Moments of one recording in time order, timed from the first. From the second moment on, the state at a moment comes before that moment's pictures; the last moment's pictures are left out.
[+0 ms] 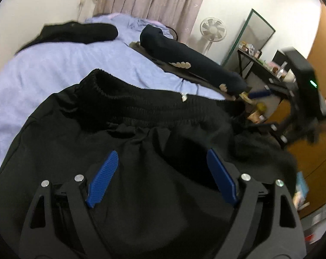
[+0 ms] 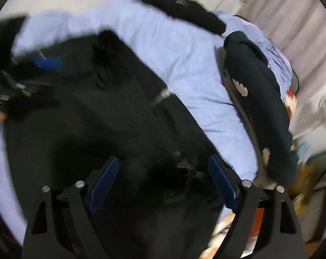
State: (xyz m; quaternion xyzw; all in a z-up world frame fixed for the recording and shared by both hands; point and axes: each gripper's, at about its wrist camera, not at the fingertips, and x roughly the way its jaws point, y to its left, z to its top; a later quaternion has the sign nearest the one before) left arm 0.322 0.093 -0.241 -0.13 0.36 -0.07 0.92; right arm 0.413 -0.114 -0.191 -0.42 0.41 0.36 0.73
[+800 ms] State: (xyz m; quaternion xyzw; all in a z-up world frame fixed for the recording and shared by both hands) left arm 0.349 0.096 -0.279 -0.10 0.43 0.00 0.90; right arm 0.496 -0.128 -0.199 -0.42 0.45 0.24 0.75
